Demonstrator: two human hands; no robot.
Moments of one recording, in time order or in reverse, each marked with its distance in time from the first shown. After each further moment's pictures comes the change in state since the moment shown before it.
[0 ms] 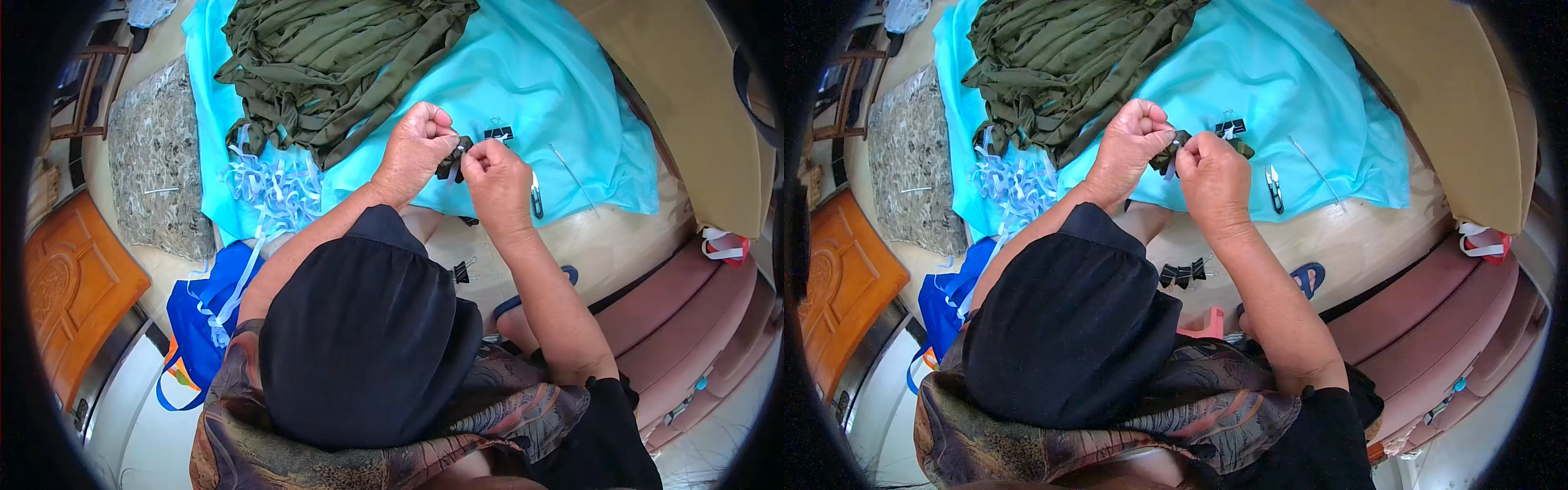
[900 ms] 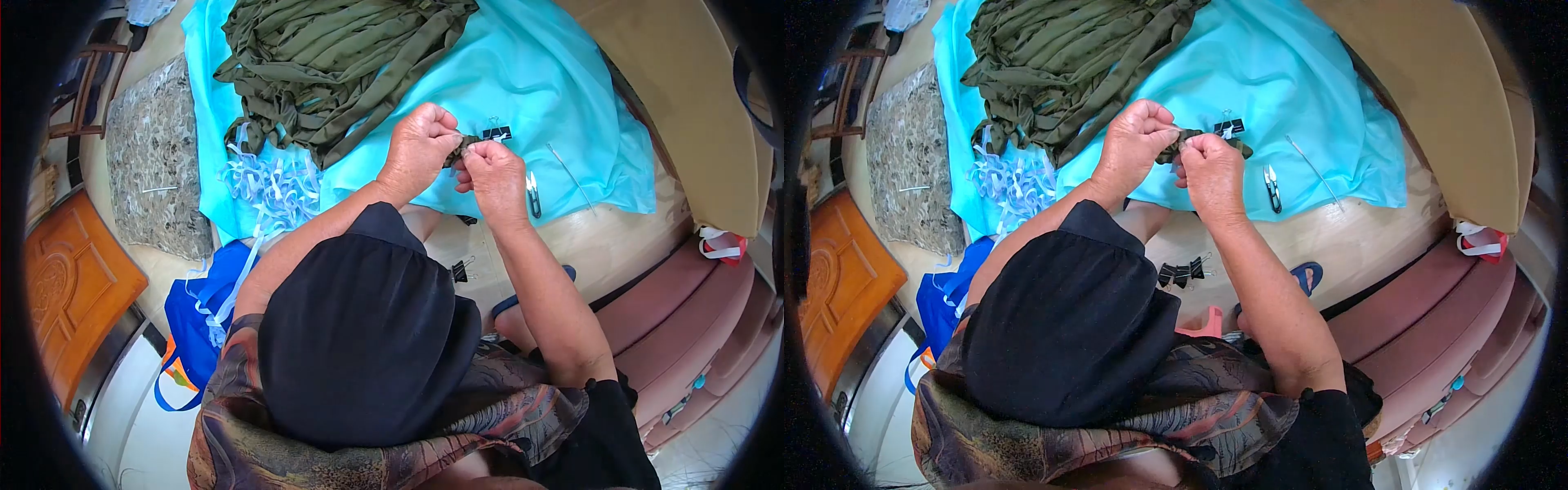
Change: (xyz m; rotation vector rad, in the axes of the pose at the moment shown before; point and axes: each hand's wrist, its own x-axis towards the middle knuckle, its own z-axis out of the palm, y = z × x) left_hand 0.003 -0.006 0.006 0.213 0.058 0.084; right_hand 0.003 0.003 0.008 0.633 -0.123 0.459
